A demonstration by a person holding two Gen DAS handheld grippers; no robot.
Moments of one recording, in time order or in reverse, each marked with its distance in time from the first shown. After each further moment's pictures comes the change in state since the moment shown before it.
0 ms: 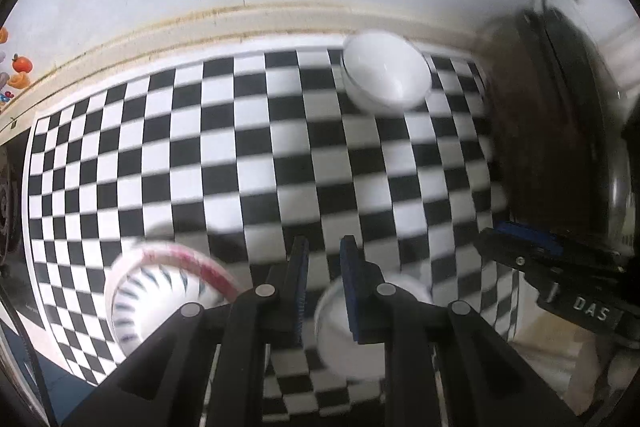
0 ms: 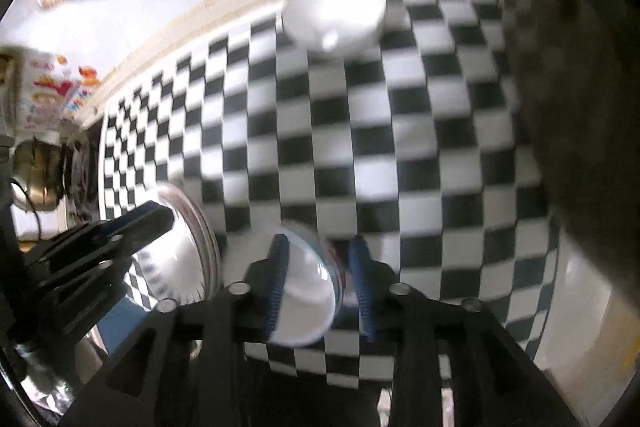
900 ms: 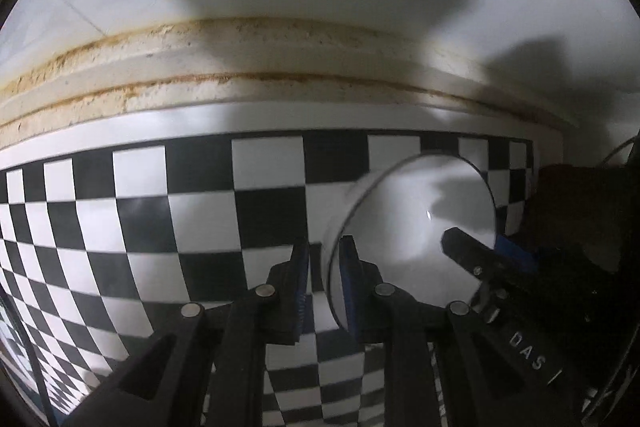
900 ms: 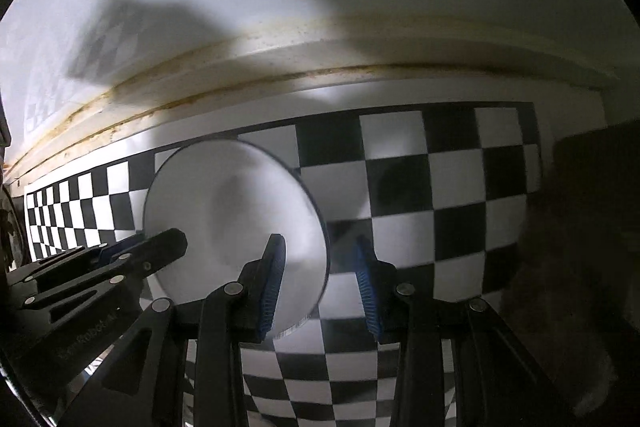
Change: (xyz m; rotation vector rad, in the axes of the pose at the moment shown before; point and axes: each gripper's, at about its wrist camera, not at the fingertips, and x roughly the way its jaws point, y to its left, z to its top) left arm 0.160 -0.004 0.177 -0.106 0.239 -0.103; right arm 0.115 -0.044 0.219 0.060 0.101 -0.216
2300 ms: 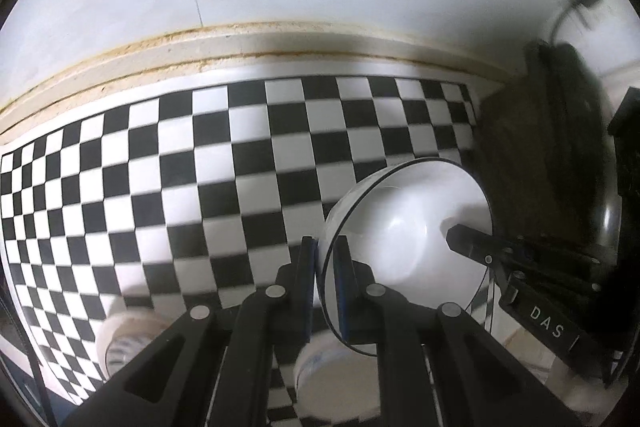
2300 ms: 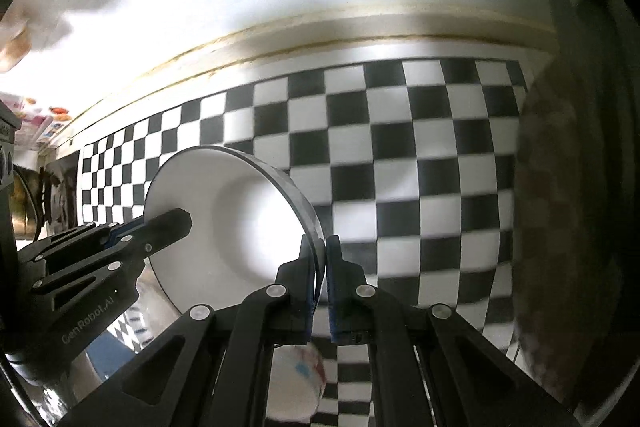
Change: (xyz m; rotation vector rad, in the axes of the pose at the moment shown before) left arm -0.109 -0.001 -0.148 0.136 -0.151 0.016; right arm -0.095 0.032 -0.138 -0.076 -0.091 0.128
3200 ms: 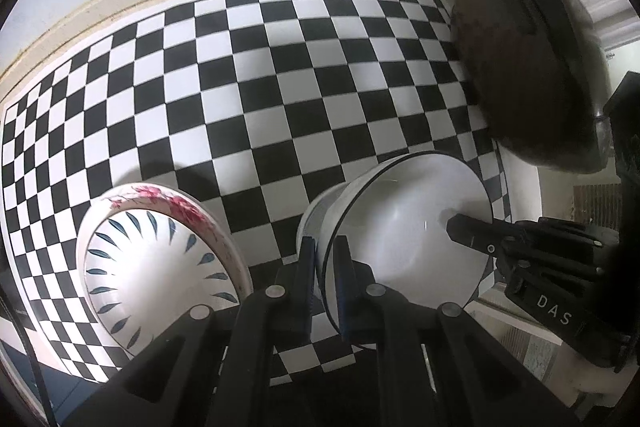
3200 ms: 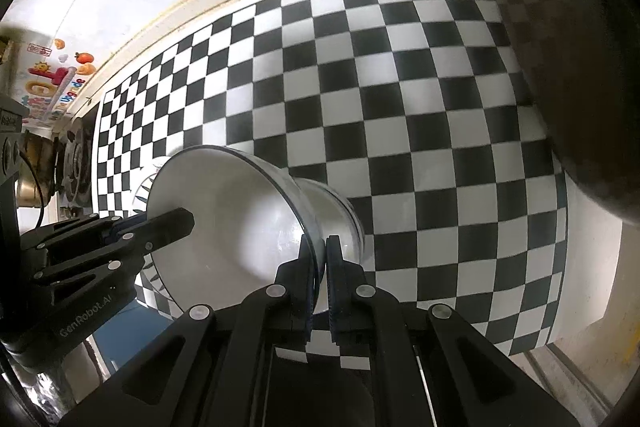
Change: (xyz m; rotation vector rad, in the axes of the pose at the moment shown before) left arm 0.003 -0.005 -0.125 0.090 0.079 0.011; right arm 0.002 0.007 -0.153 0.032 0.025 0.042
